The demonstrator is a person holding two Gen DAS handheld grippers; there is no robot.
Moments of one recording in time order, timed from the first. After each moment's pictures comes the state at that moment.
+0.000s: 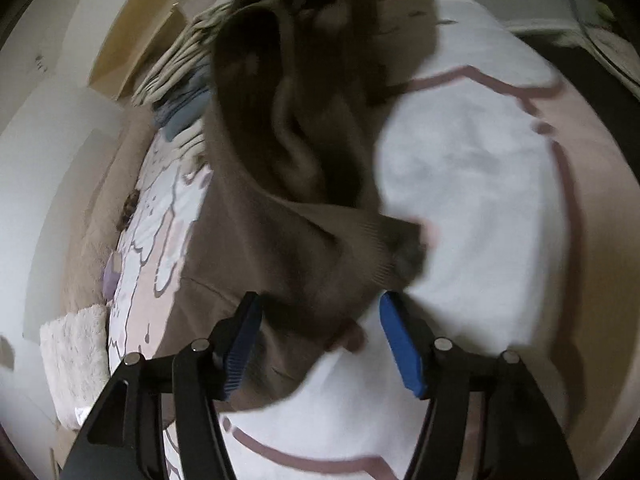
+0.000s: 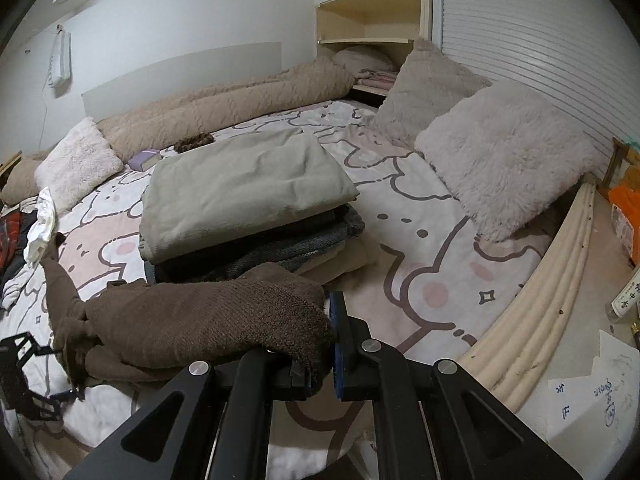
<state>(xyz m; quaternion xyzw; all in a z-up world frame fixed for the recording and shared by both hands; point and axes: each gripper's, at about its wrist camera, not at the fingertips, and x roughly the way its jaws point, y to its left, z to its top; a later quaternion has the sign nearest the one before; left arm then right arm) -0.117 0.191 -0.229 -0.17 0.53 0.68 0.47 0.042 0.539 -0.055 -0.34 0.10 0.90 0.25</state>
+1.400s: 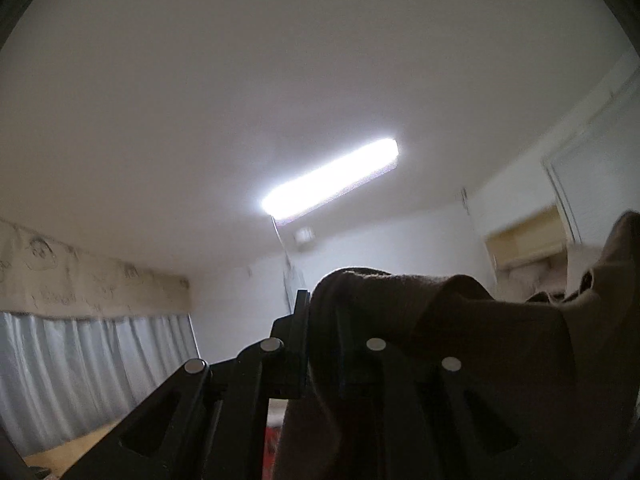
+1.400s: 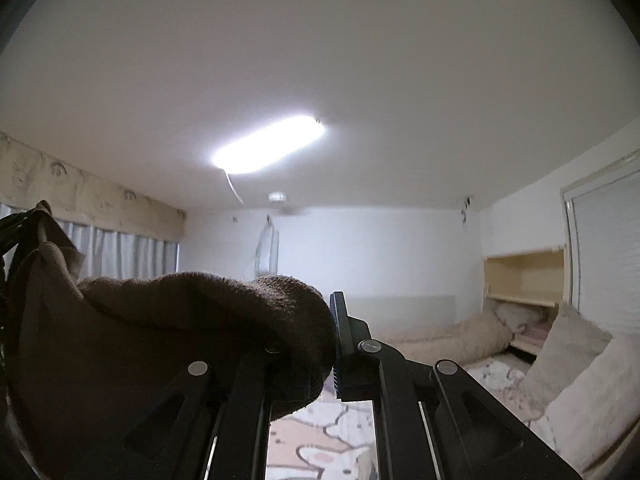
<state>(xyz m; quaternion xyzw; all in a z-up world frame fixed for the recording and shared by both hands) 0.130 -0.104 0.265 0.11 0.13 0.98 0.06 0.165 0.363 0.231 0.05 -0.01 1.00 -0.04</state>
